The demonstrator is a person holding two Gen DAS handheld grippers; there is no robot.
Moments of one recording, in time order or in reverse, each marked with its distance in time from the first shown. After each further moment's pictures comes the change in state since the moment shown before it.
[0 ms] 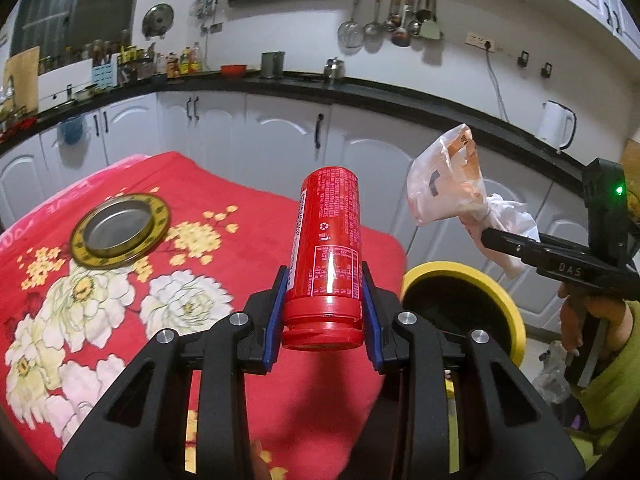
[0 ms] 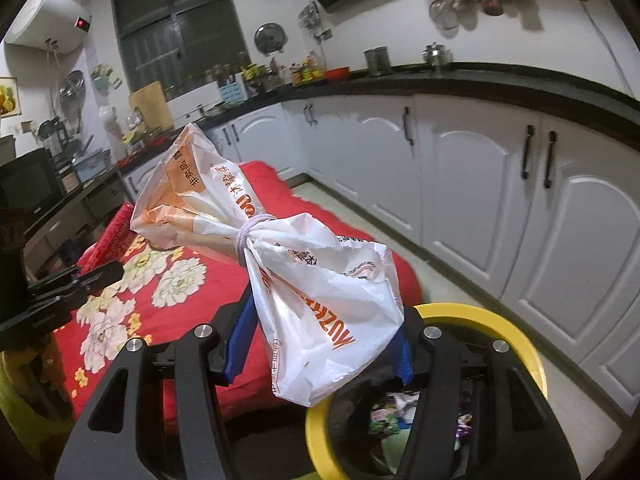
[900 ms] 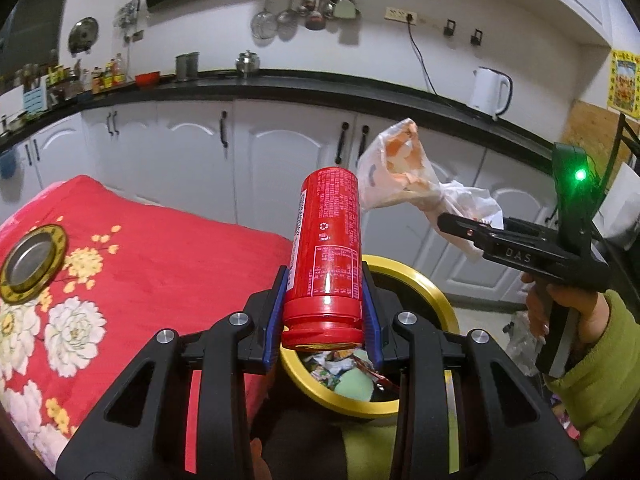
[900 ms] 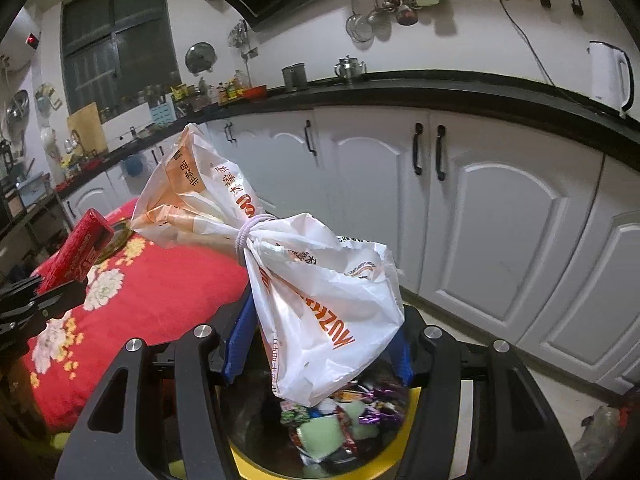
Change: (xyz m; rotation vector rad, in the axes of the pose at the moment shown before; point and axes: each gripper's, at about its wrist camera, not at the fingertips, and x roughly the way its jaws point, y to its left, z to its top) left arm 0.042 -0.112 0.000 0.135 0.041 -0.202; right arm -0.055 -0.083 -0.032 0.072 -0.057 -0.251
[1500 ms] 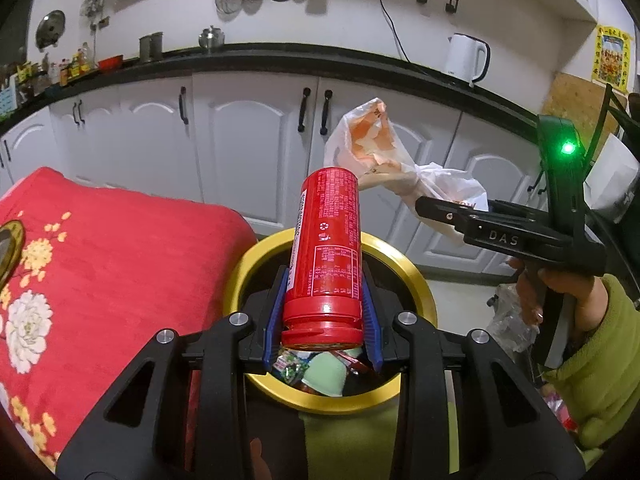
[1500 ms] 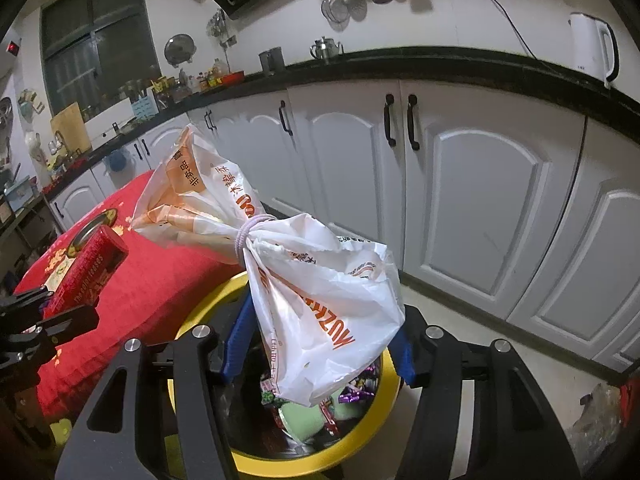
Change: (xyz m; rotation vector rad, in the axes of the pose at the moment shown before) left arm 0.042 -0.035 -0.016 0.041 0.090 -0.082; right arm 0.006 -0.033 -0.025 0.056 0.067 -0.031
